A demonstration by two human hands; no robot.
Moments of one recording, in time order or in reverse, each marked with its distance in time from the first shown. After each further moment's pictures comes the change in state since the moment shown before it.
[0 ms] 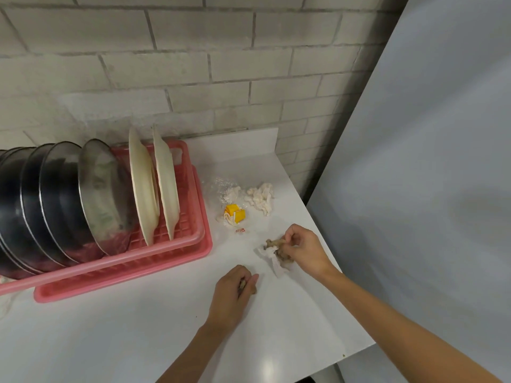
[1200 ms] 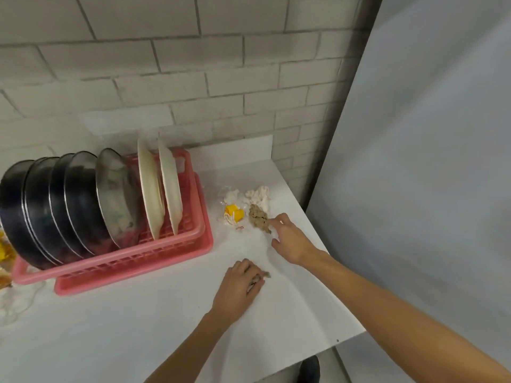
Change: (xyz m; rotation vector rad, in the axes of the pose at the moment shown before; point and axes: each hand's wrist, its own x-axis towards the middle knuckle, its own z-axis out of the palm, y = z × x) left_hand -0.003 -0.011 0.011 0.469 -0.158 0.321; right_hand -0.002 -0.017 0.005 -0.712 -0.183 -0.183
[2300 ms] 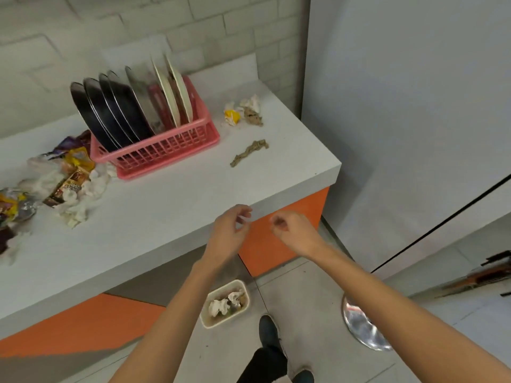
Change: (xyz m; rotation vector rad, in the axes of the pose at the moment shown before) left_hand -0.257 0.130 -0.071 -0.234 -0.031 -0.259; right_hand -0.347 -0.098 0.121 0.423 0.111 0.104
